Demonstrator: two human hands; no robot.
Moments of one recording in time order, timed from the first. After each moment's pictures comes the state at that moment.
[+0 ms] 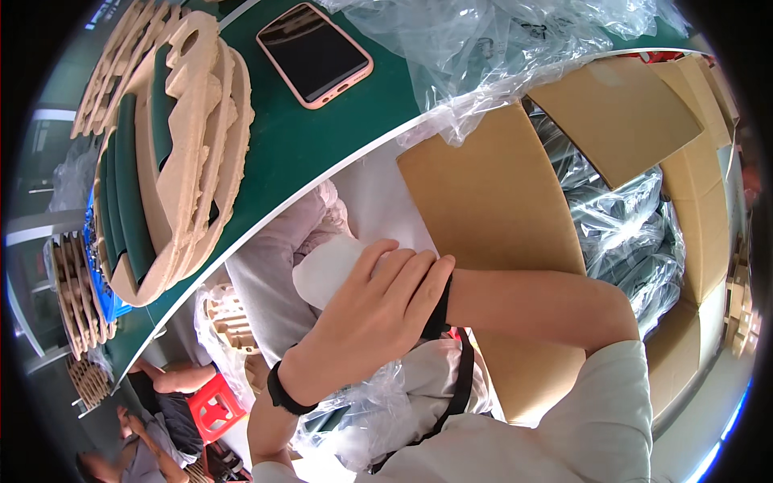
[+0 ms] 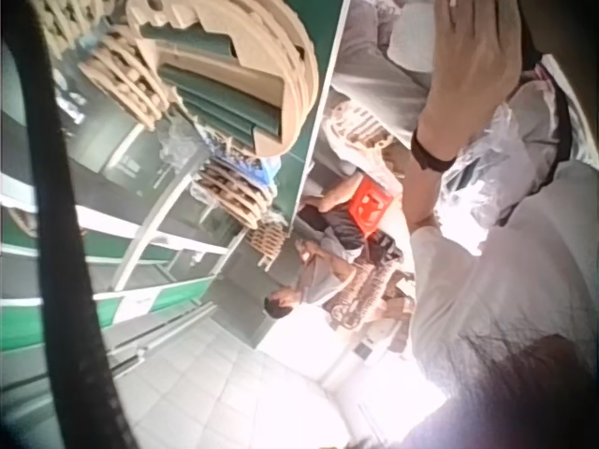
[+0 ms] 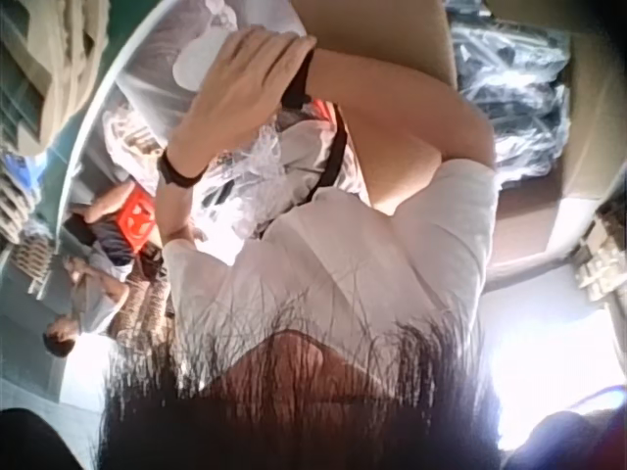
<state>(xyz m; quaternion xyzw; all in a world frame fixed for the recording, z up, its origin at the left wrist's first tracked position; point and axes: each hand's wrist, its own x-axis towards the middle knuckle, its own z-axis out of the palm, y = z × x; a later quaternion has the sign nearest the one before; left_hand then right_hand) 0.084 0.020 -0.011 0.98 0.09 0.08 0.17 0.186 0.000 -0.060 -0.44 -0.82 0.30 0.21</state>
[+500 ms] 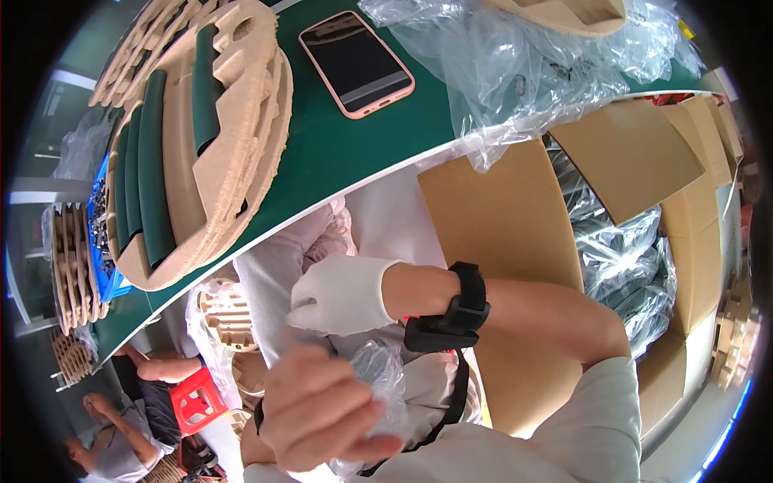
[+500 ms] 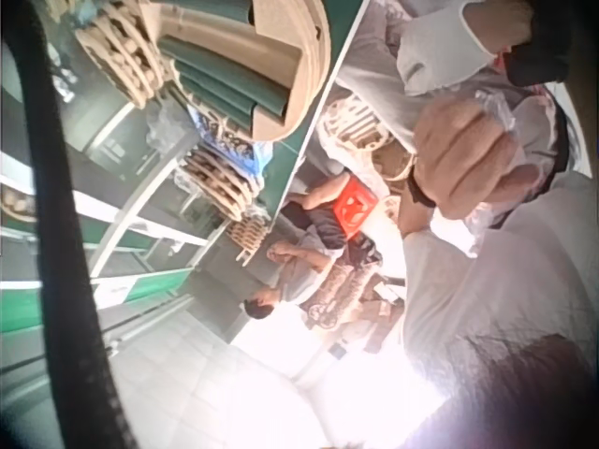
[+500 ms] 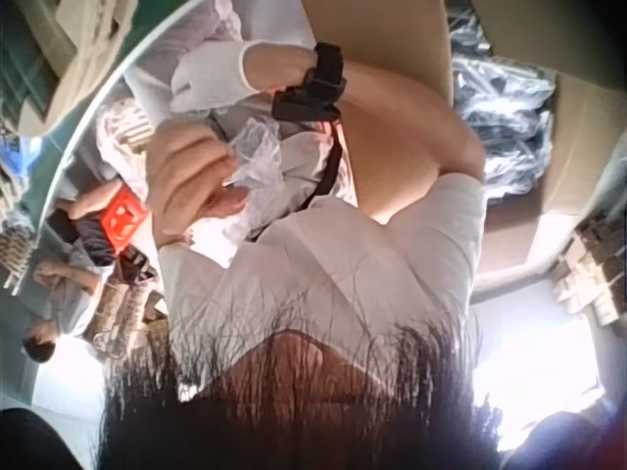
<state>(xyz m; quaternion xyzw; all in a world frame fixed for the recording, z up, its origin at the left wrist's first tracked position) 0.022 -0.003 0.029 0.87 0.07 0.42 0.24 0.159 0.042 -0.048 -0.34 -0.76 0.52 0.19</state>
